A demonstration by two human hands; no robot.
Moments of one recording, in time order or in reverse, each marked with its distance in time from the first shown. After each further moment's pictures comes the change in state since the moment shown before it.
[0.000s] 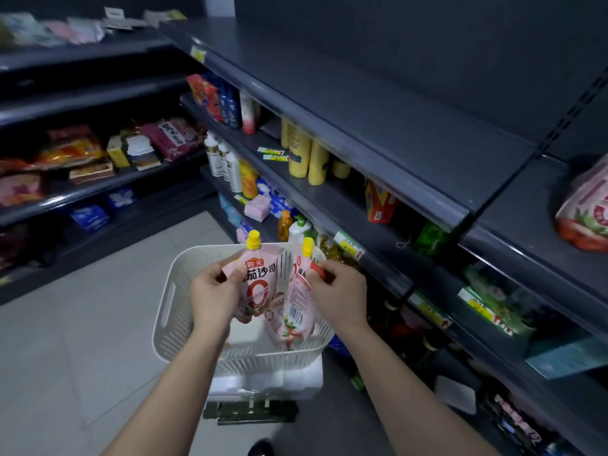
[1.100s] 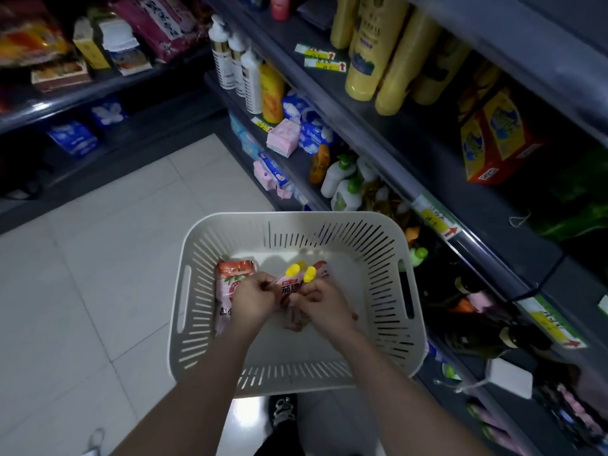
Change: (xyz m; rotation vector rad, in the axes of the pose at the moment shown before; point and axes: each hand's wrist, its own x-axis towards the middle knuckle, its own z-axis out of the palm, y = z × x) left_hand 0.143 -0.174 -0.007 0.486 -0.211 -0.244; right_hand 0.031 0.104 0.207 0.151 -0.447 0.600
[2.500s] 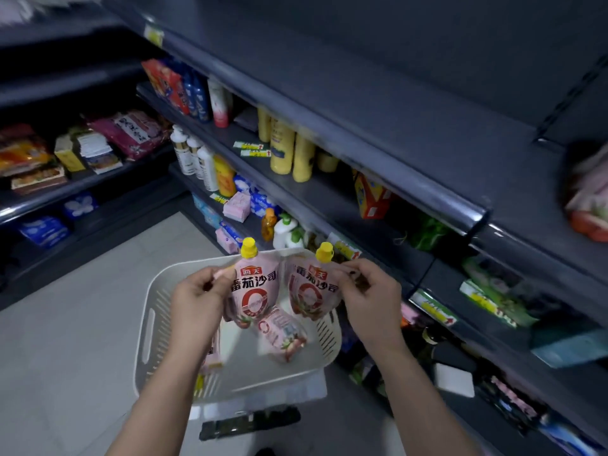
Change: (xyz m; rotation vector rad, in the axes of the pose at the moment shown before) left_hand -0.150 0.143 -0.053 -0.411 0.100 0.411; right_hand -0.160 -0.072 -0.165 0.033 0.563 -0.655
